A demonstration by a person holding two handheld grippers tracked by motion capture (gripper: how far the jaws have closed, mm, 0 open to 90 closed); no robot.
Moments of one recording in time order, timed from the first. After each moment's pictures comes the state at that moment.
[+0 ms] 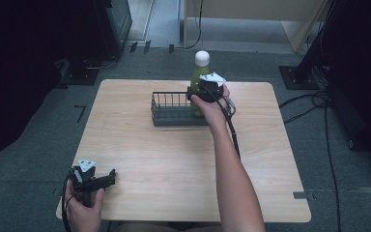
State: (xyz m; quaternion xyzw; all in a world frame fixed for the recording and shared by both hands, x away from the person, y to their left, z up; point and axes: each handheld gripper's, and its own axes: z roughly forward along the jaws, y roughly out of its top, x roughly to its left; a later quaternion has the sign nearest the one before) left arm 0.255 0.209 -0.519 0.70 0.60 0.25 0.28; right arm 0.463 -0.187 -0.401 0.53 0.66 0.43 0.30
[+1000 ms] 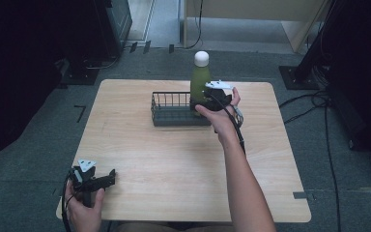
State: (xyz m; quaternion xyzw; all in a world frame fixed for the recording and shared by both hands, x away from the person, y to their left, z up) left arm 0.255 0.209 -0.519 0.70 0.60 0.25 0.28; right arm 0.432 -0.205 -0.404 0.54 0.68 0.42 0.26
